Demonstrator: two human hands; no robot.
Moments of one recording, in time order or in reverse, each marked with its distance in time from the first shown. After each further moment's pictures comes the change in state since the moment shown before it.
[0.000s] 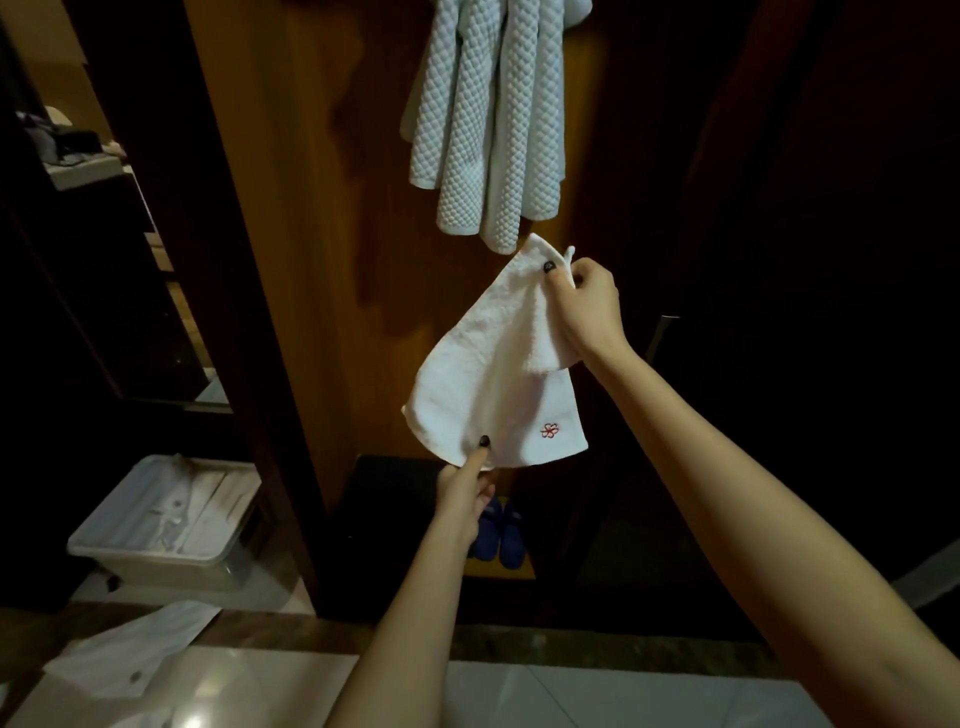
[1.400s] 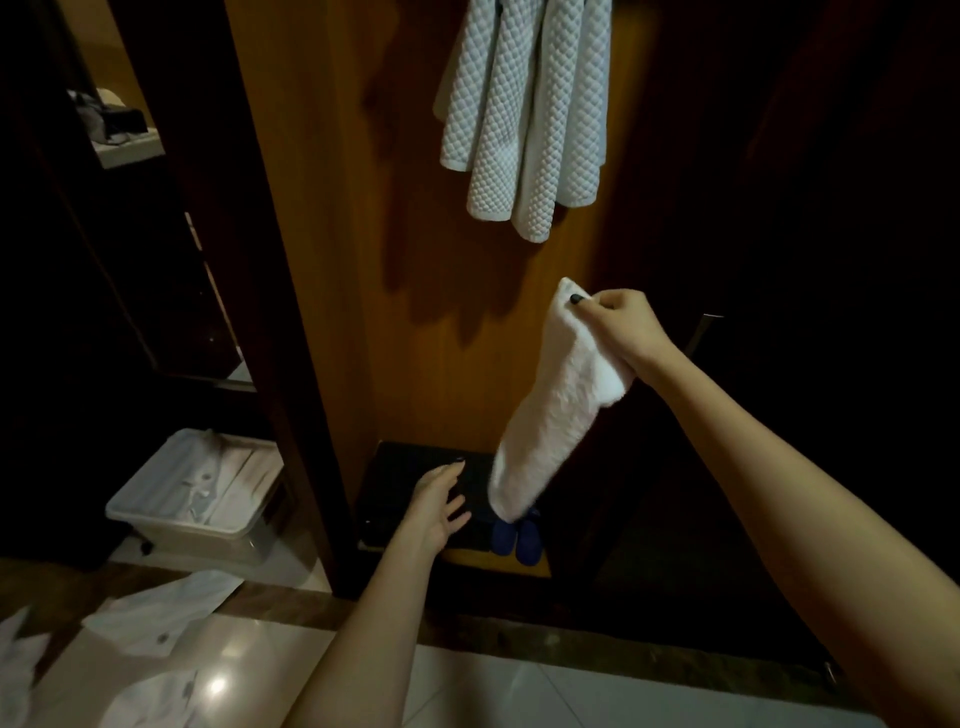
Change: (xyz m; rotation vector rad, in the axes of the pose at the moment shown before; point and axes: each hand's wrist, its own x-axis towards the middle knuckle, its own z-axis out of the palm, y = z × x) left_hand 0.018 0.010 -0.052 0.093 0.083 -0.142; right_hand 0.017 0.055 -0.005 -0.035 -0.352 0.104
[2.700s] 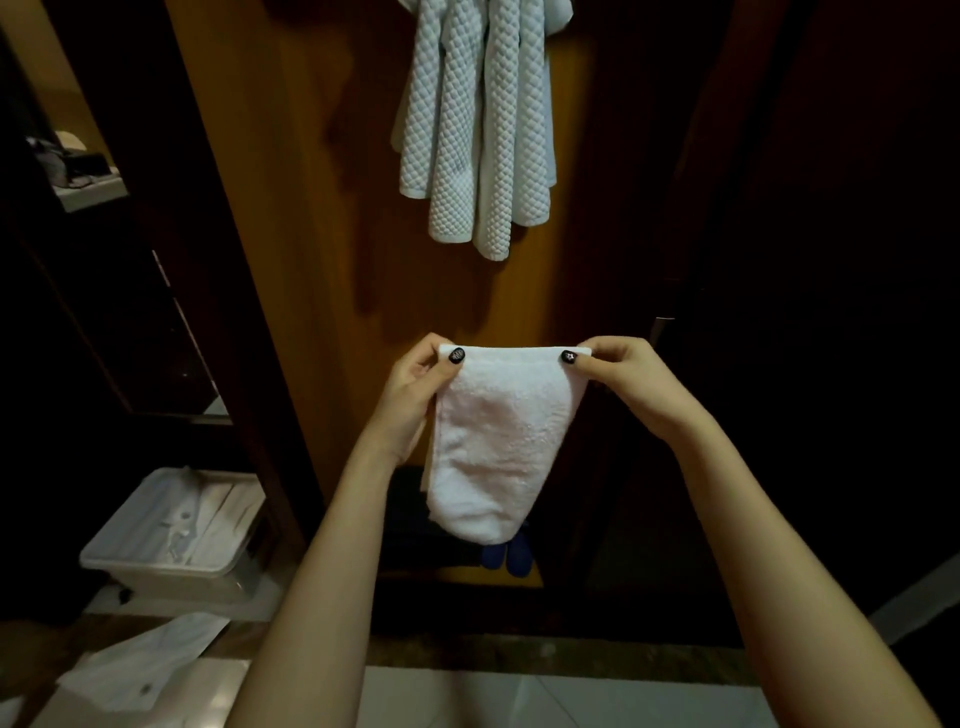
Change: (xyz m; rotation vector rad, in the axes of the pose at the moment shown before) left_hand -0.093 0.114 0.052 0.348 -0.596 0.852; right_hand -0.077 0.001 -0.043 0.231 -0.131 -0.023
